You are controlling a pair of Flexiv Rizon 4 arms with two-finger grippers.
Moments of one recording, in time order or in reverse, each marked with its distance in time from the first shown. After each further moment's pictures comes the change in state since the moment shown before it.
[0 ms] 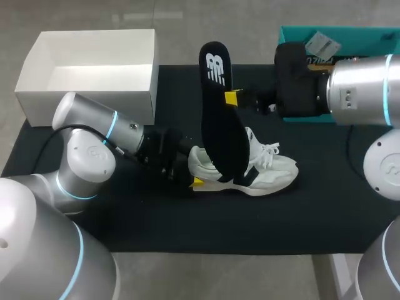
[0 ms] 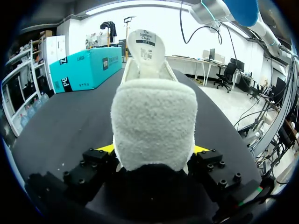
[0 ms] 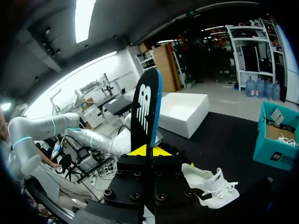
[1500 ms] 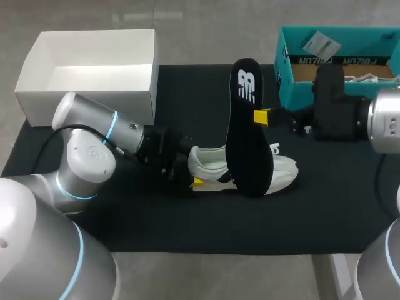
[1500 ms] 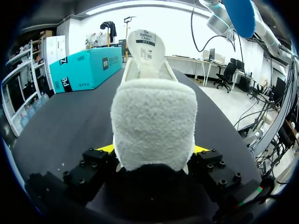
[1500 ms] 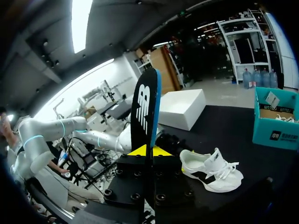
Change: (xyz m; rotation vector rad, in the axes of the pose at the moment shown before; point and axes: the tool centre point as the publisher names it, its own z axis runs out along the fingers) left arm 0.000 0.000 0.000 0.000 0.000 0.000; right arm 0.000 -0.035 -0.053 -0.043 0.014 0.090
